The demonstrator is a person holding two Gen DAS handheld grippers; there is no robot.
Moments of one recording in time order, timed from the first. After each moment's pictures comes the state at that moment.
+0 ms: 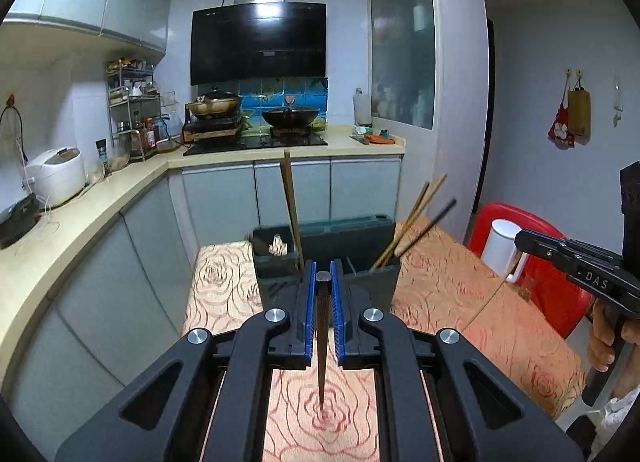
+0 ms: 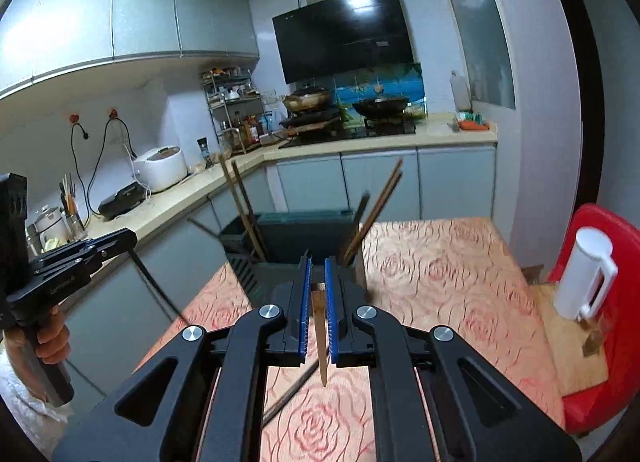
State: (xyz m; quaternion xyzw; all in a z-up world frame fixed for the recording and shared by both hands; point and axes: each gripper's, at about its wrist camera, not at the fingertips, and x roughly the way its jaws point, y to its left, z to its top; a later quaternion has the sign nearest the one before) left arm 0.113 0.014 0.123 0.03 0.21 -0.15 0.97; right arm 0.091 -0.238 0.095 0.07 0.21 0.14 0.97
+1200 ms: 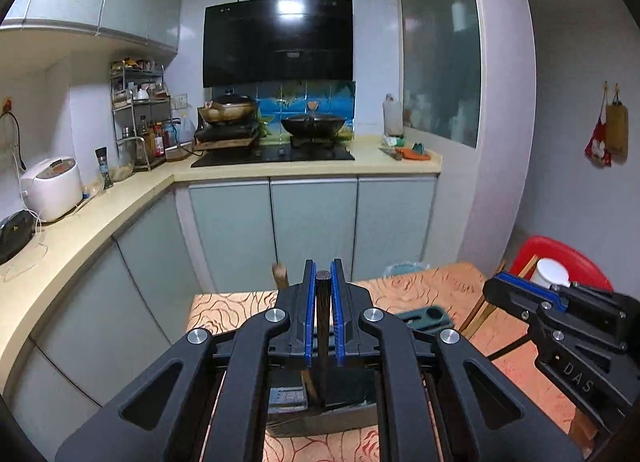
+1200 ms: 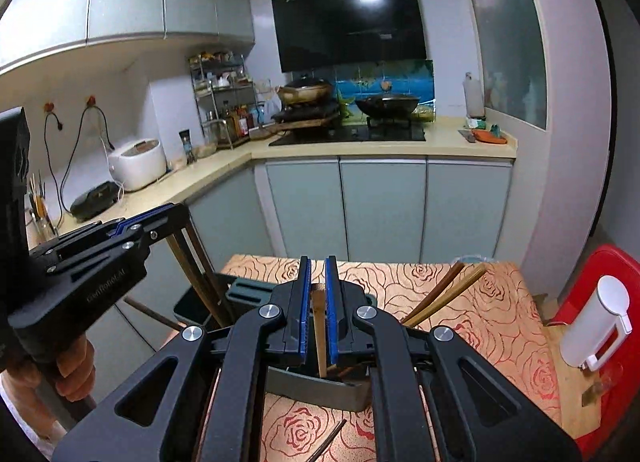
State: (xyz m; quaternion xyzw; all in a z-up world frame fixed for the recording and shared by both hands) left arm 0.271 -0.032 0.130 0.03 0.21 -0.10 0.97; right arm 0.239 -0.193 0.108 0.04 0.23 0.13 0.96
